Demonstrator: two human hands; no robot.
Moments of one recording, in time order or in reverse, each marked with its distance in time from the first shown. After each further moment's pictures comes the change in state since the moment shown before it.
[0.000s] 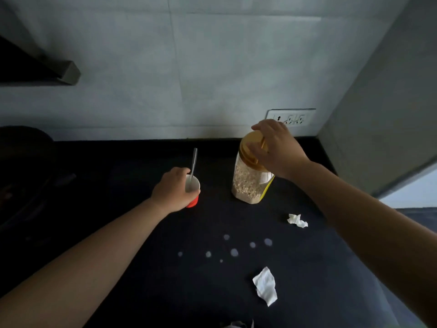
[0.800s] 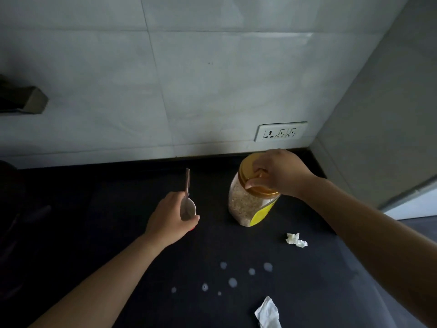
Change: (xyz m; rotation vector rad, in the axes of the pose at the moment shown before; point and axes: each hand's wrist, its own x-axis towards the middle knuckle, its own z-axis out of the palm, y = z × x) left_hand 0.019 -0.002 0.018 -0.191 0.076 0.100; right_hand 0.023 0.030 -0.006 -0.194 -0.196 -0.086
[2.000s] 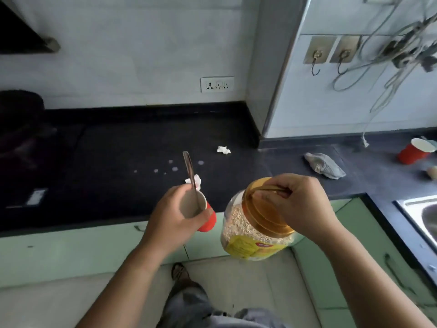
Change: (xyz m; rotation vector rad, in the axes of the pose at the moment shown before) left_hand -0.383 0.235 0.088 -0.304 0.146 0.048; right_hand -0.487 -0.047 -0.023 0.501 0.348 0.297
